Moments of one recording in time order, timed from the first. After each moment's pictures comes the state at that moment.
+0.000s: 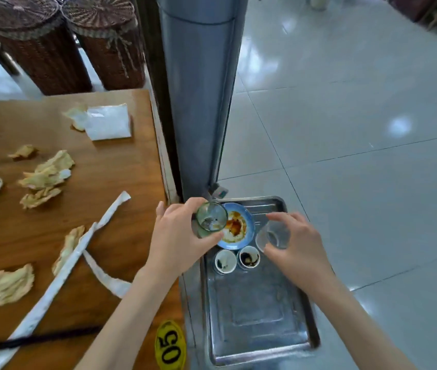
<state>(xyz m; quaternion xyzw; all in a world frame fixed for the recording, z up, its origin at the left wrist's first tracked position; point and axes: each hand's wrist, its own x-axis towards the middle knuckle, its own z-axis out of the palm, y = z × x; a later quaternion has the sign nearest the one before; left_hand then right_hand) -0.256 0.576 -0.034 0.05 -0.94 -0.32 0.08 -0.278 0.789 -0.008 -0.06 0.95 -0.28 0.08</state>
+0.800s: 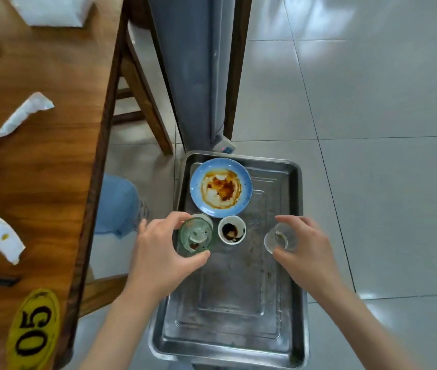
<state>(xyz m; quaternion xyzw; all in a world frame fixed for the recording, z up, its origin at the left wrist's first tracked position) -0.215 0.692 -0.188 0.22 -0.92 -0.33 0.03 -0.315 0.914 -0.192 -0.12 0.94 -0.28 0.18</state>
